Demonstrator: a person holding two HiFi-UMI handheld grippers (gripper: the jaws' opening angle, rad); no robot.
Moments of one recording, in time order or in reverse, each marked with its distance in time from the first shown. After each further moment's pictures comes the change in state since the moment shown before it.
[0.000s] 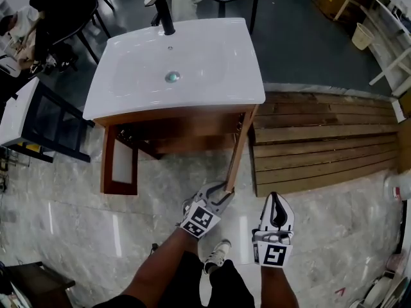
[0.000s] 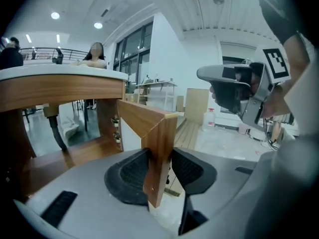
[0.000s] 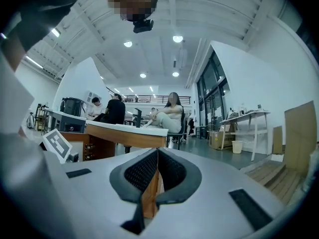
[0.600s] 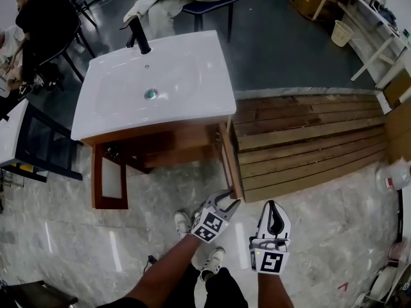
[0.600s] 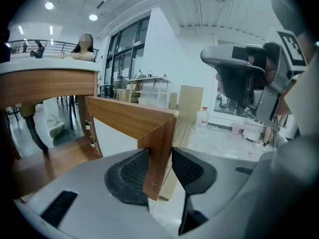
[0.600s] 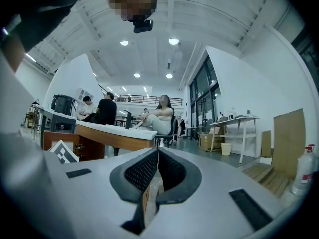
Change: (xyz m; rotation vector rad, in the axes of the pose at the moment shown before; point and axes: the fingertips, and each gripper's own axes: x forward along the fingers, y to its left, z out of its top) left arm 0.062 -0.054 0.018 -0.004 0.061 -0.078; right arm -0.024 -0.049 0.018 0.022 -0.007 -0.119
